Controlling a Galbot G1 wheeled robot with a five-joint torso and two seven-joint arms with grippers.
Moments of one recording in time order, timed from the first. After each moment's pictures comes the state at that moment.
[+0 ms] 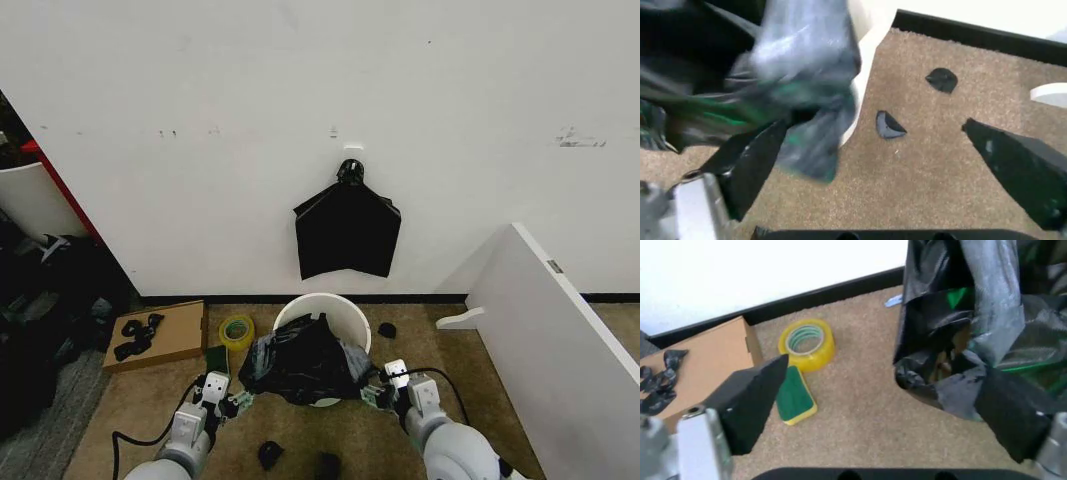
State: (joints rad) left arm 1.64 -0.82 -0.23 -2.16 -0.47 0.27 -0.41; right arm -1.39 0.92 0.01 2.14 0.62 -0.55 0.48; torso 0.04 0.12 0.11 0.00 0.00
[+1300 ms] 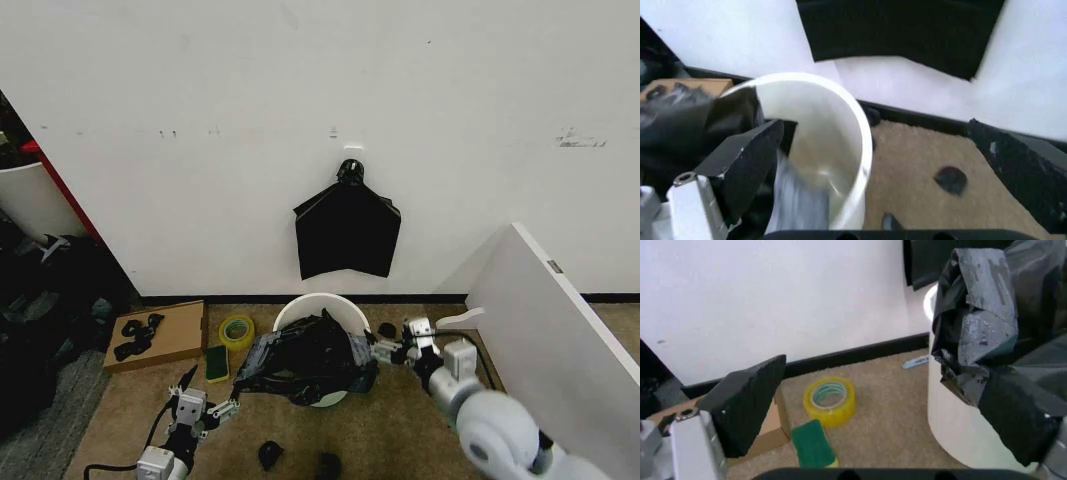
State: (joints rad) left arm 1.78 -0.85 -0.32 -2.03 -0.32 -0.21 -0.35; right arm -1.13 0.85 0.12 2.04 0.82 -0.47 0.23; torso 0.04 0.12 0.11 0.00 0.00
